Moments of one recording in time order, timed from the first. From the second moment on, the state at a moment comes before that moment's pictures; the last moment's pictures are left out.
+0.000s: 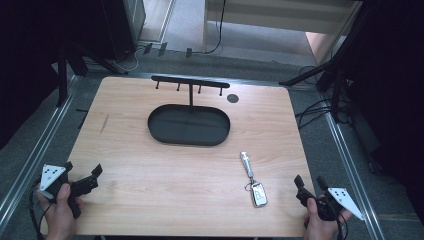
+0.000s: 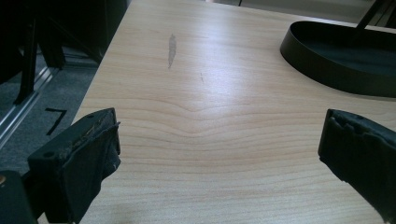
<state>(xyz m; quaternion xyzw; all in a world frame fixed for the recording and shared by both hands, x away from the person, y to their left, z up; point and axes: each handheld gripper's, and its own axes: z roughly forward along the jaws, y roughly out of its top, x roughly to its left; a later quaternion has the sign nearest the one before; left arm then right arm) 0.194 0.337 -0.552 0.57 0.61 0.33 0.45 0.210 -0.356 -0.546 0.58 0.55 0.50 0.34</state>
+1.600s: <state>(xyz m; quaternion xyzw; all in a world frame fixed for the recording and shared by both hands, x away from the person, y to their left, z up) 0.195 0.338 -0.552 0.57 0.61 0.31 0.45 0.275 -0.221 -0.470 0.51 0.81 0.25 0.15</state>
